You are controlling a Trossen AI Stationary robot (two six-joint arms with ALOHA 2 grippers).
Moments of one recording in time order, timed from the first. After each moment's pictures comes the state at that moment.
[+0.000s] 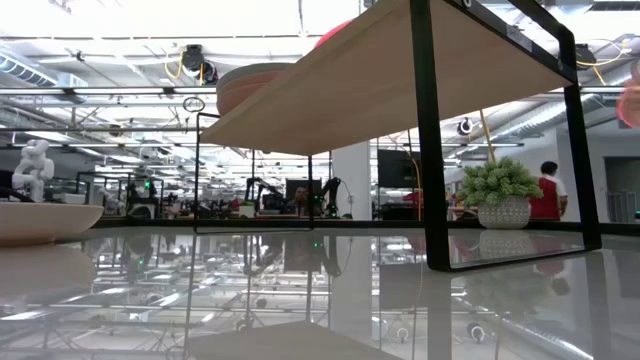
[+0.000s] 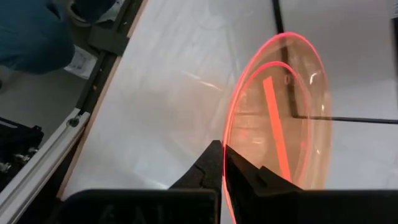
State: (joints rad) left arm -0.55 1.70 1.61 -0.96 -0.61 -0.27; right arm 1.14 1.54 1.41 -1.32 0.33 0.69
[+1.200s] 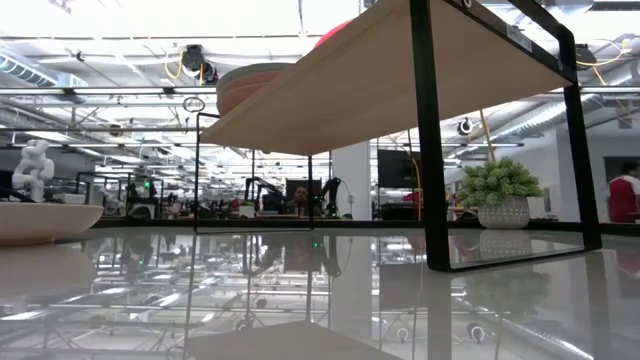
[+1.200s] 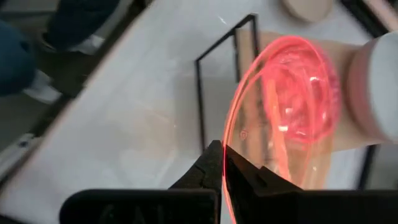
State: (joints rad) left arm -0.62 1.70 1.54 -0.93 -0.68 -0.35; right arm 1.05 1.54 1.82 -1.59 0.52 0.37
